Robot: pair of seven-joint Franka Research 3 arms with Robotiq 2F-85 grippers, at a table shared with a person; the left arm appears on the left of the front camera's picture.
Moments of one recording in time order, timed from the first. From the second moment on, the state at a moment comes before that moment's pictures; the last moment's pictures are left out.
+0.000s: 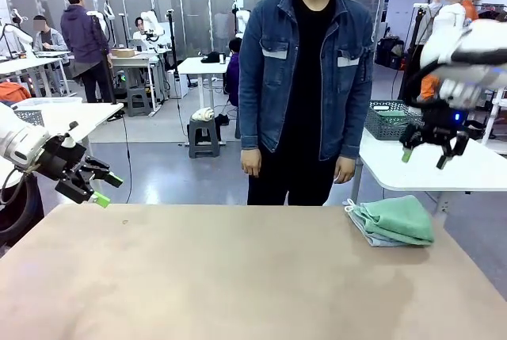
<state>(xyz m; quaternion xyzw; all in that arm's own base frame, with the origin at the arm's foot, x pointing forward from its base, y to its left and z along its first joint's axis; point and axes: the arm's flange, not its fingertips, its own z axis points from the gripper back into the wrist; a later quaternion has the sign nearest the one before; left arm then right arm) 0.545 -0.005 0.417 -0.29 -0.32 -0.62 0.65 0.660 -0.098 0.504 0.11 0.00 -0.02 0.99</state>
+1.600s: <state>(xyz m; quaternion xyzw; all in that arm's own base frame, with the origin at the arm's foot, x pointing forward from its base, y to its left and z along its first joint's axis) 0.545 -0.005 0.417 -0.29 -0.32 -0.62 0.65 0.385 -0.024 0.733 0.08 -0.32 0.03 0.94</state>
